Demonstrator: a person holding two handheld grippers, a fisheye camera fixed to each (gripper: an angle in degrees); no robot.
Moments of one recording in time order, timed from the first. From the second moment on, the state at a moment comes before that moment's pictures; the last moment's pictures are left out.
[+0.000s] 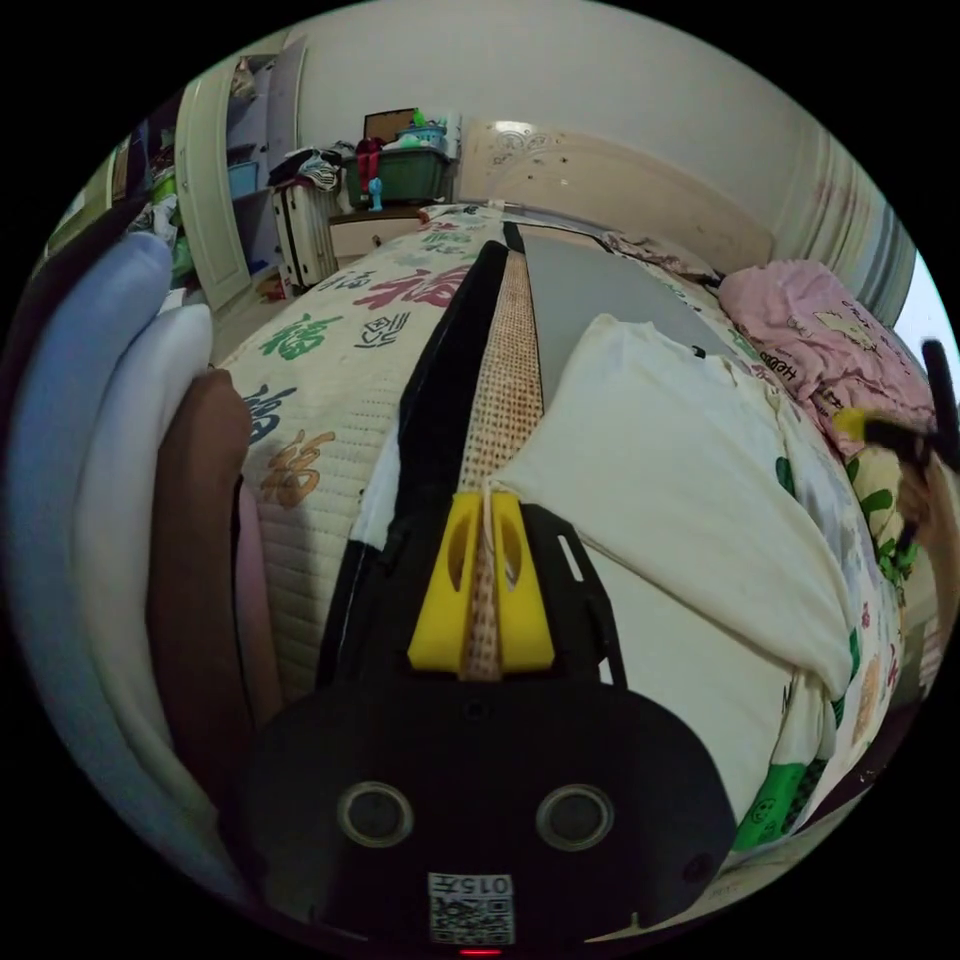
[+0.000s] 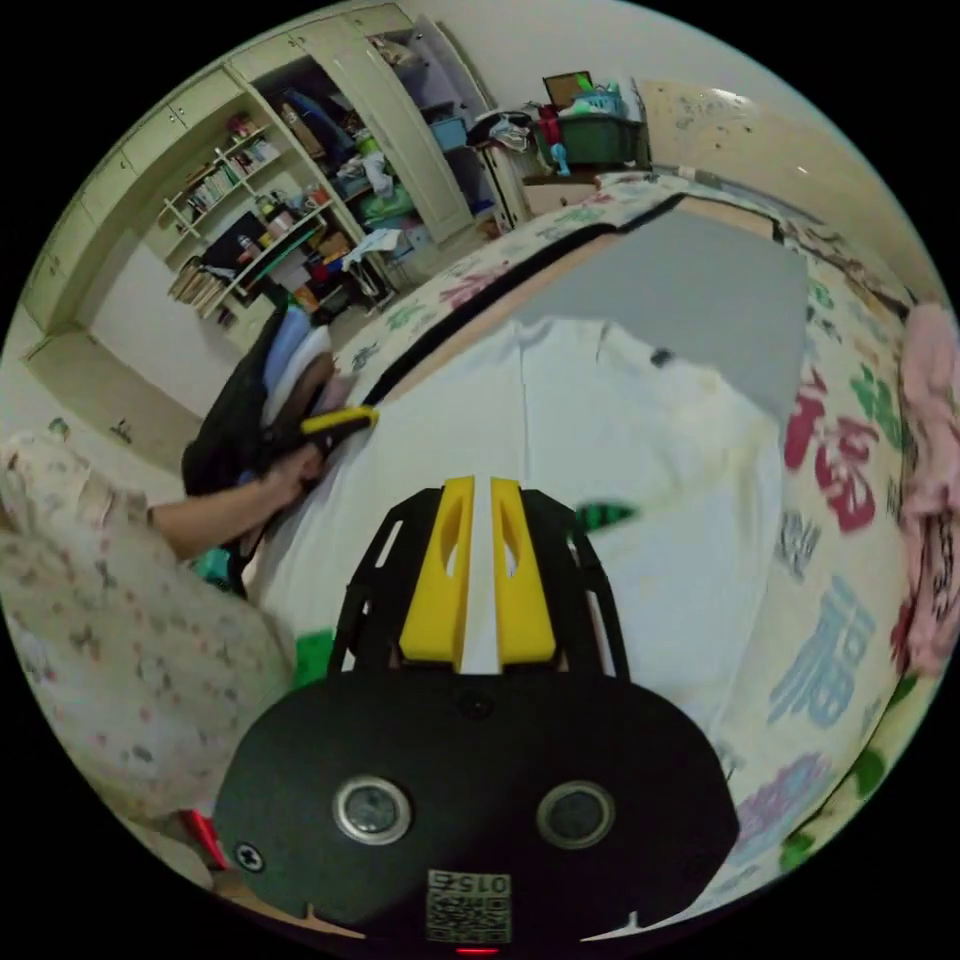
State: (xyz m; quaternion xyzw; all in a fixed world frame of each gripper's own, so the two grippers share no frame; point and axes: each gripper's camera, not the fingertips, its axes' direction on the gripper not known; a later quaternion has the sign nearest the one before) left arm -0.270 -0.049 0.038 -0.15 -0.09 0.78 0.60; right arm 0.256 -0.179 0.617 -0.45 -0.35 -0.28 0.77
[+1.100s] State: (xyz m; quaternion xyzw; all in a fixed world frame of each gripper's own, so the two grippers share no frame) left arm -0.045 0.128 0.315 -0.31 -0.05 0.80 0.51; right arm 0.172 -0.287 0.900 -0.39 -0.19 -0.06 0.90
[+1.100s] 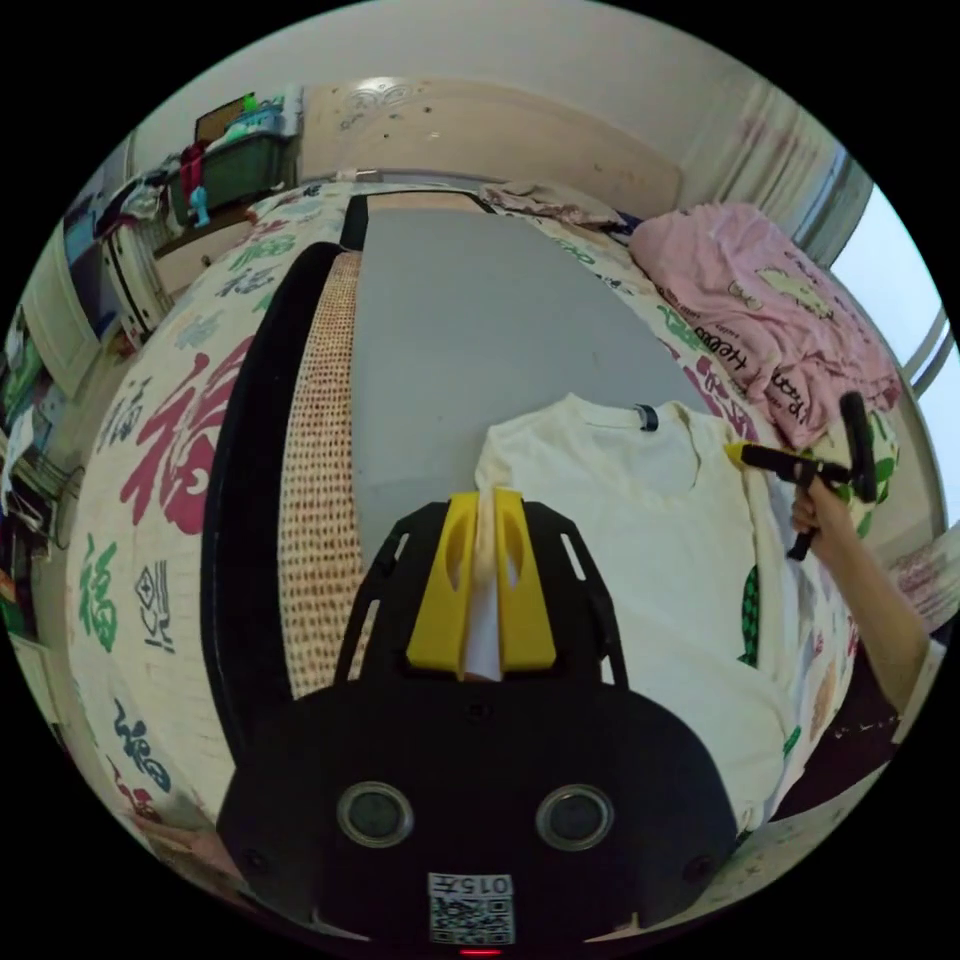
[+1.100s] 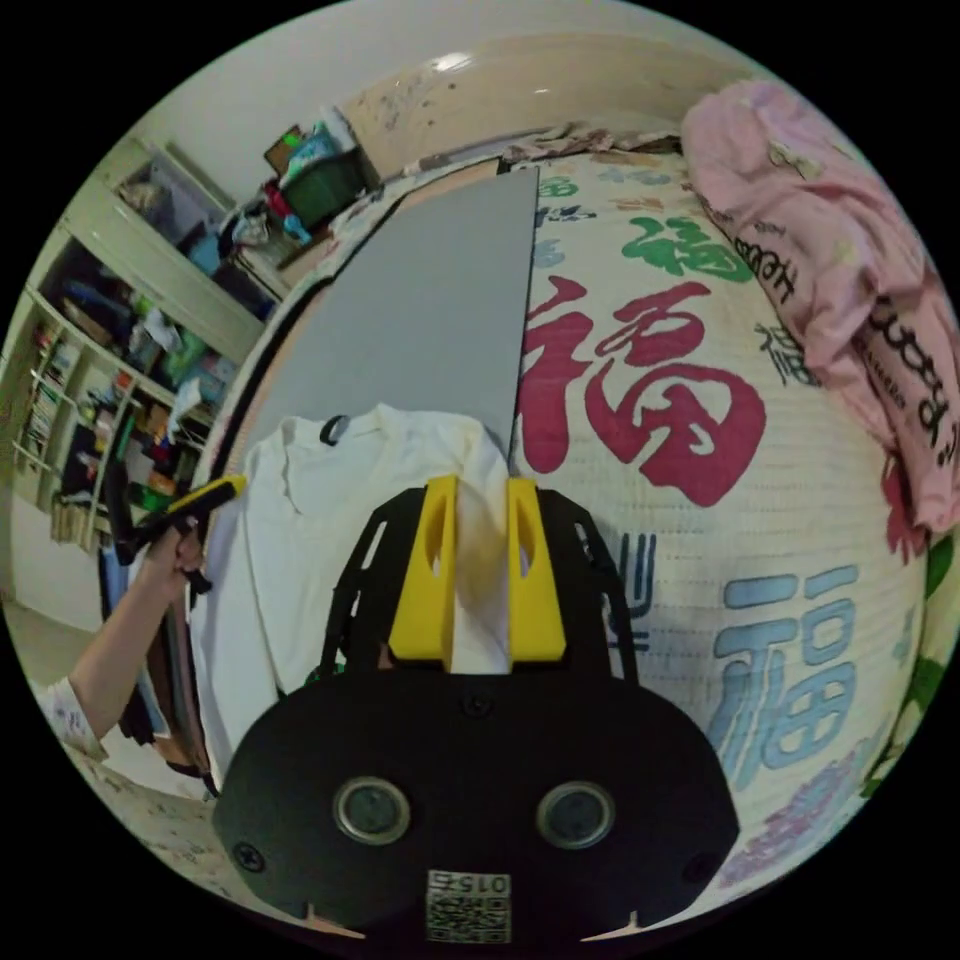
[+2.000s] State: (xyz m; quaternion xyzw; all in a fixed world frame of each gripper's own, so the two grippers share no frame) left arm -0.085 0.024 -0.119 -0.35 0.05 0.88 0.32; right arm 0.328 -0.107 0.249 -0.44 -0.36 -0.10 0.82
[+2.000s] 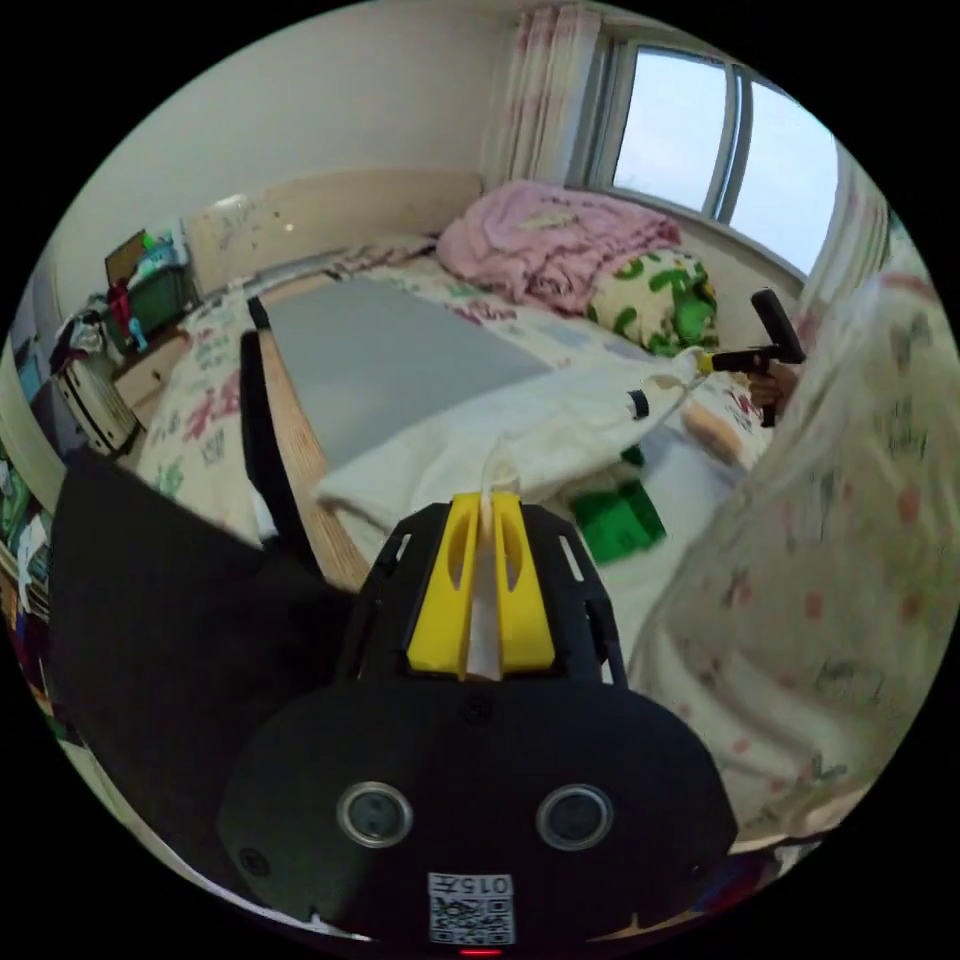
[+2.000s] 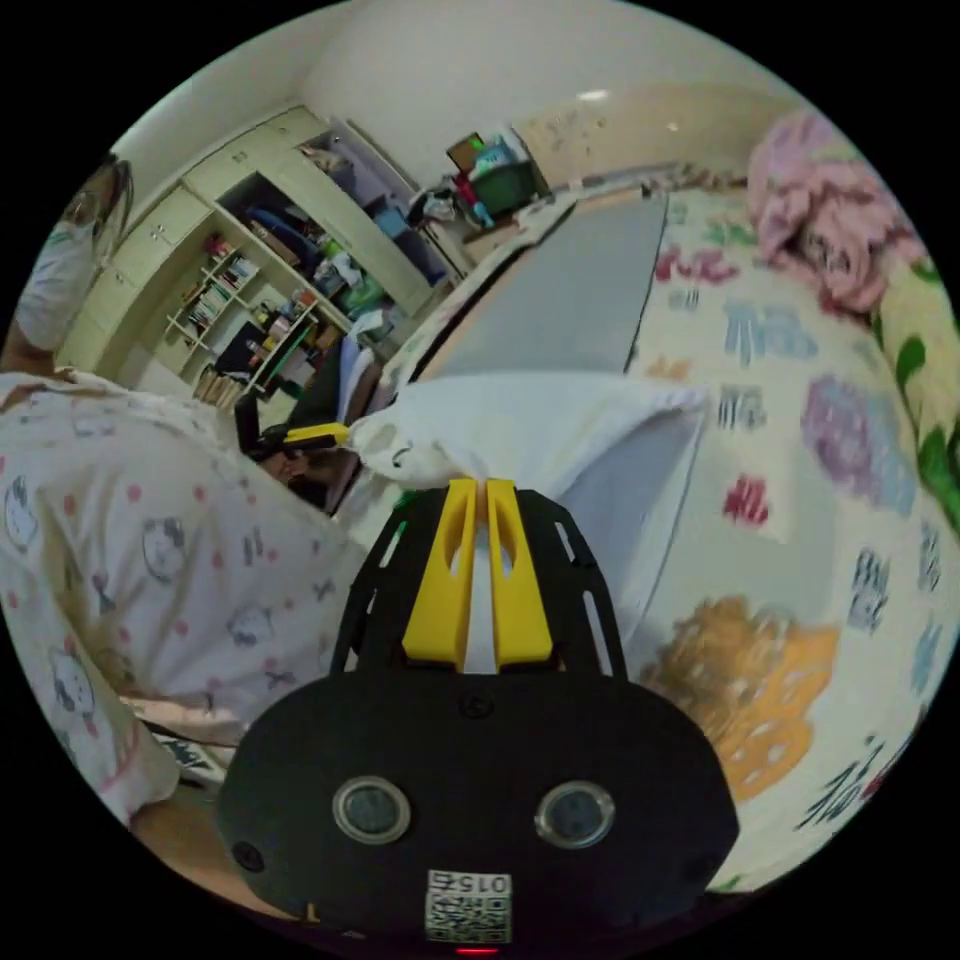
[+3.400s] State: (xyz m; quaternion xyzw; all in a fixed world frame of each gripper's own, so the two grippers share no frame) left arm -0.014 0.014 -0.229 -0.40 -0.11 0.86 0.29; right arm 0.285 0.259 0.063 -0.64 -0.46 -0.32 0.53
